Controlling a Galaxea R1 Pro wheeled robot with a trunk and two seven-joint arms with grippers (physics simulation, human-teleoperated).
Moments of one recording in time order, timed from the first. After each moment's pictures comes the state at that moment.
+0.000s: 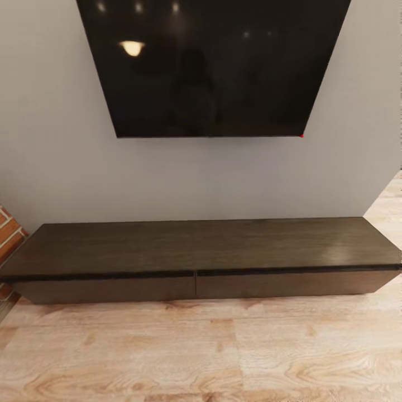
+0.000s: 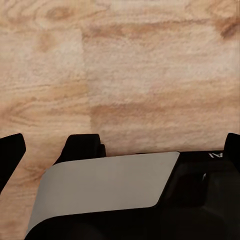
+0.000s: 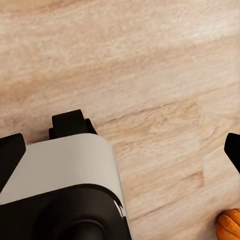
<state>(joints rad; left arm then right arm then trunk) -0.26 -0.02 -0.81 -0.21 0.74 -0.13 0.18 -0.17 0.00 0.23 -0.34 -0.36 0.01 -0.41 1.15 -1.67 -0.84</state>
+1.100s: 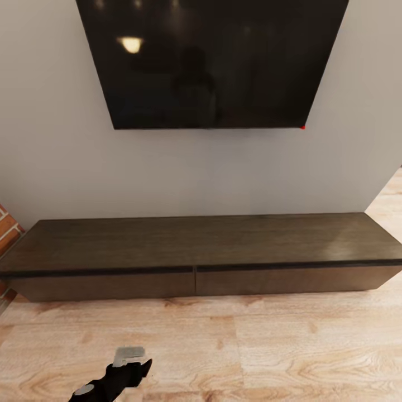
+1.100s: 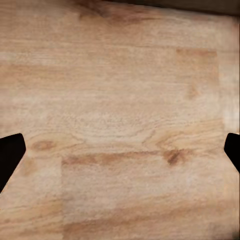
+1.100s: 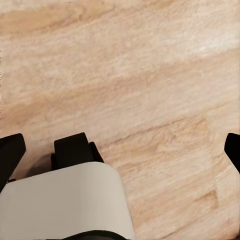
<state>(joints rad) -0.25 0.38 -0.78 -1.06 0.94 0.12 0.23 -0.17 0.00 0.22 -0.36 -0.35 -0.05 -0.41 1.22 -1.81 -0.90</state>
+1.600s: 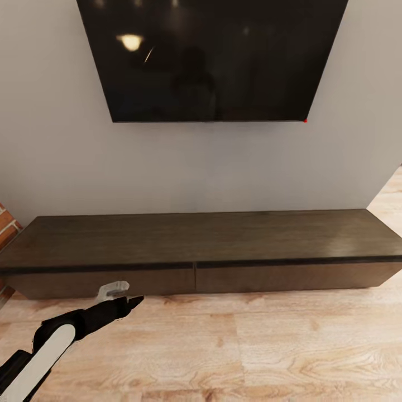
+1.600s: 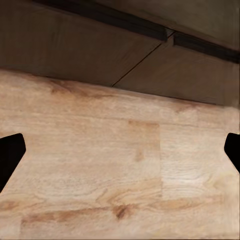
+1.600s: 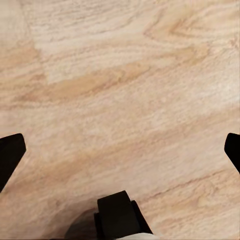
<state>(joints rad) -0.27 0.44 -0.30 -1.58 1.05 0.64 0.27 -0.17 -0.01 0.21 -0.53 -0.36 -0.04 -0.36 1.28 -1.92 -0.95</state>
